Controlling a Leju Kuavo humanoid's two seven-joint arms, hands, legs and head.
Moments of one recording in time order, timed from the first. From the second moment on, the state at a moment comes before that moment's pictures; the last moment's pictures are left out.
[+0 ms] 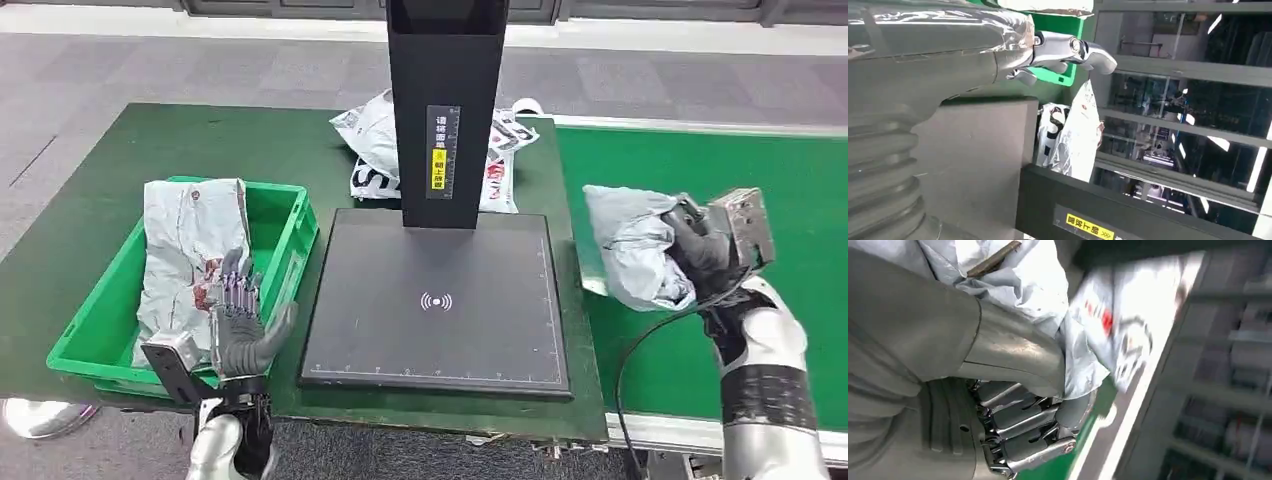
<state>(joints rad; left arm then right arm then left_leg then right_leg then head) 0.00 -0.24 0.00 -1.48 0.11 -0.09 -0.46 -0.47 -0.18 -0.17 -1.05 -0.04 0.40 -0.24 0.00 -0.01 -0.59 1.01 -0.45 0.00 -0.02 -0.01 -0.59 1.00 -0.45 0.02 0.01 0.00</state>
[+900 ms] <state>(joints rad) 0.03 -0.25 -0.01 -1.49 0.05 -0.11 -0.47 -0.69 0.10 0.18 -0.98 -0.11 0.35 -0.27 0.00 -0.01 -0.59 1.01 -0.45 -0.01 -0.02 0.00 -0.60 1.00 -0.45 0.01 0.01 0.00</state>
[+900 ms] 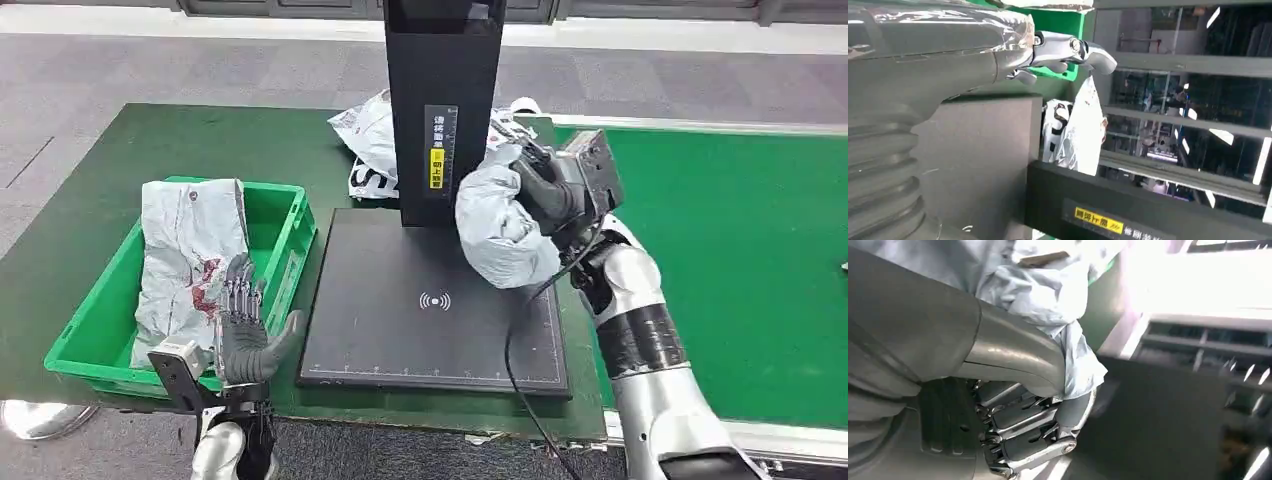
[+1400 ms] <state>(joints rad) 0.03 -0.25 -0.04 -1.47 0.04 -0.13 -0.48 -0.83 0.14 0.24 -0.92 -0.15 0.32 -0.22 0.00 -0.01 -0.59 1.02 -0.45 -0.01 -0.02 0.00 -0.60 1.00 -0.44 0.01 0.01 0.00</state>
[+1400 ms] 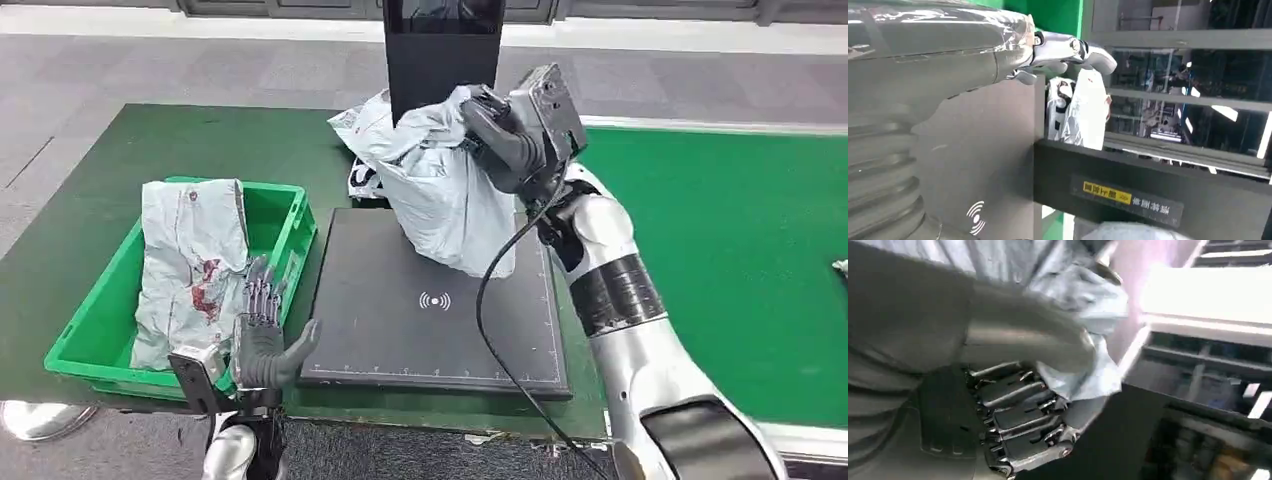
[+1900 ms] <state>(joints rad) 0.03 -0.25 -0.05 -1.47 0.05 -0.13 -0.47 -0.86 0.15 0.27 -0.68 -0.14 0.26 -0.20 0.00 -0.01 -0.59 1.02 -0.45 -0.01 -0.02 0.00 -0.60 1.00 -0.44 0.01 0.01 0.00</state>
